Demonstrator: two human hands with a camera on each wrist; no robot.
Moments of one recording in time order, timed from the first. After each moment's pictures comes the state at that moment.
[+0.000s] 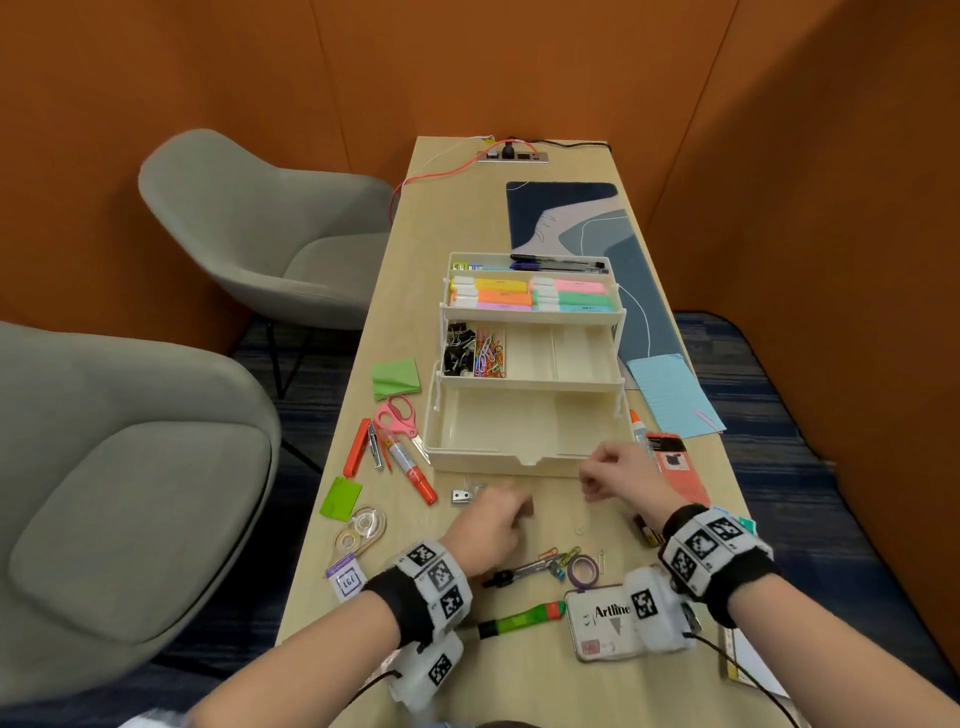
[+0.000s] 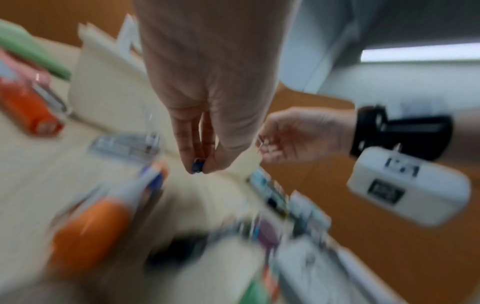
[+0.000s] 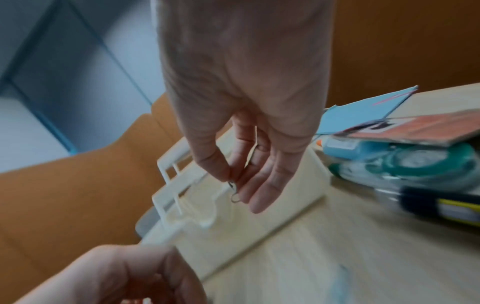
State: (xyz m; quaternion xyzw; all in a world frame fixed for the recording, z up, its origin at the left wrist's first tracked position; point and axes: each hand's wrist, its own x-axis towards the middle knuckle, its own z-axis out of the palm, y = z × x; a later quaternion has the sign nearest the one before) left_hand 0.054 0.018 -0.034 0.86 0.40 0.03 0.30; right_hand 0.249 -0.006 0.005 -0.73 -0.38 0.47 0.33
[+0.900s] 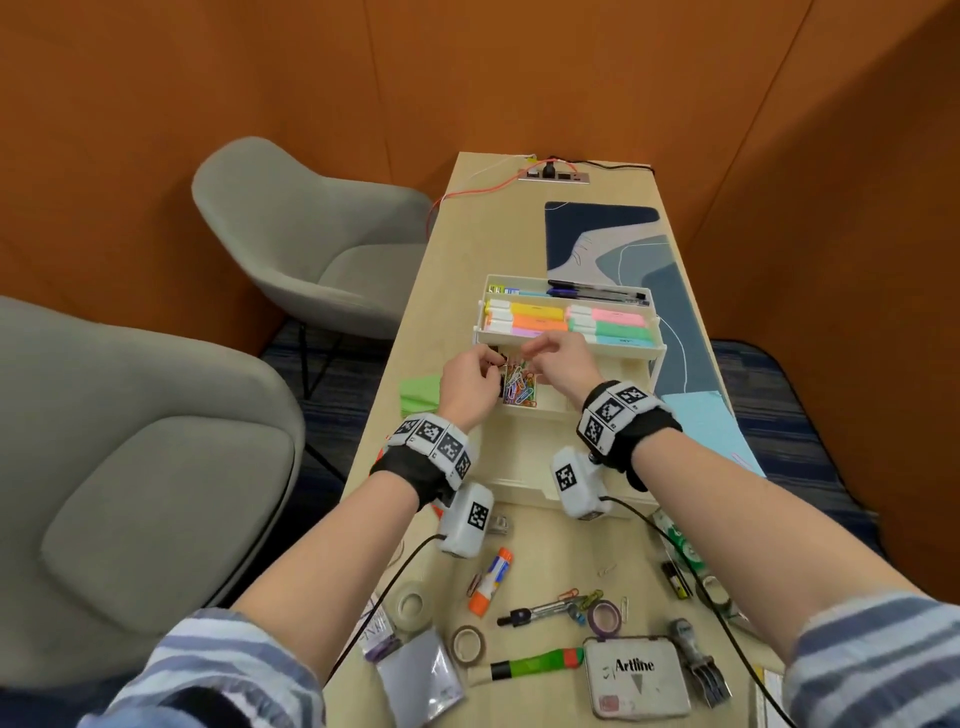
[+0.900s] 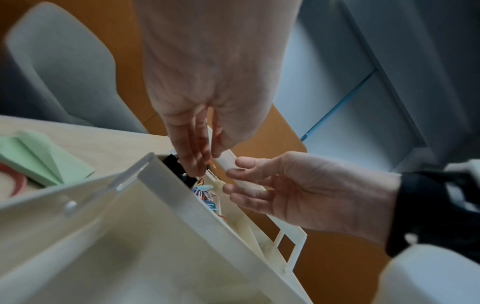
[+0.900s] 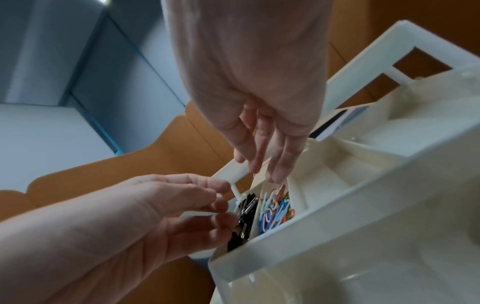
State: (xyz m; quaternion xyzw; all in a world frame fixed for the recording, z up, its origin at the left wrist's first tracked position) left_hand 0.053 0.168 0.037 0.66 0.59 0.31 0.34; right_hand 0.188 0.162 0.062 -0.69 -0.47 0.38 0.38
